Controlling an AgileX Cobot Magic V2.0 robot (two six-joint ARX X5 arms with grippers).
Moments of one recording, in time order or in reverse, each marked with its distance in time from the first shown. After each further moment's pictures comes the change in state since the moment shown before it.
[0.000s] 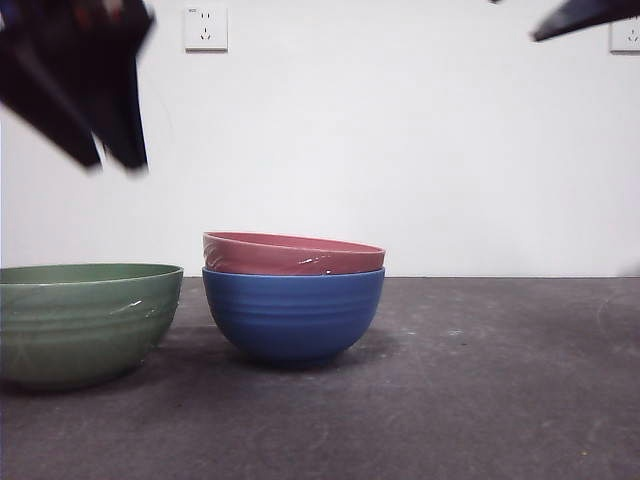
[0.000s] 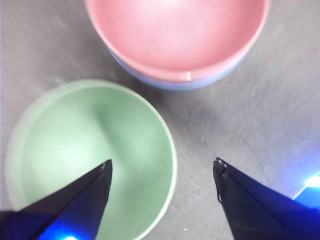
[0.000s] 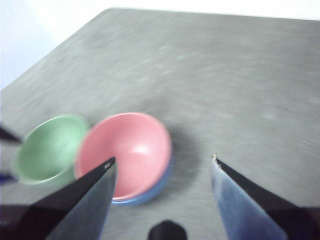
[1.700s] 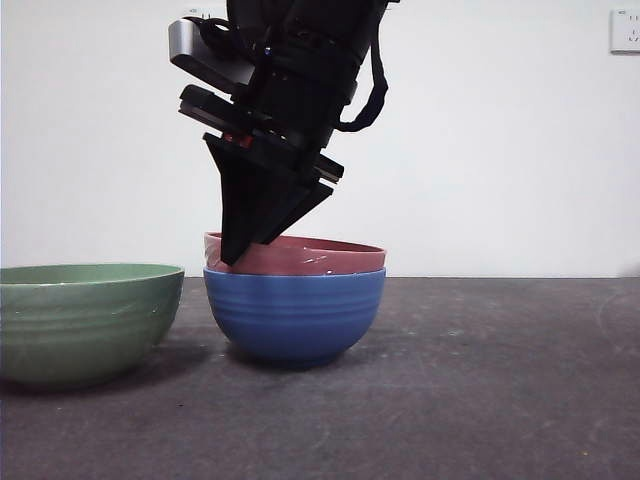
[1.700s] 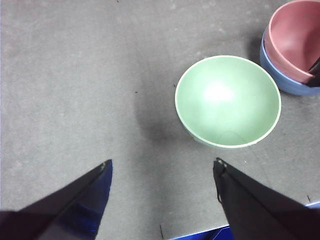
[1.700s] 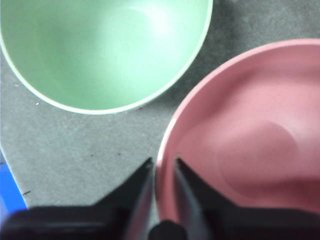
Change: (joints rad) left arm 0.465 -0.506 0.084 -0.404 0.017 -0.033; right arm 0.540 0.900 0.546 -0.293 0.233 -0.238
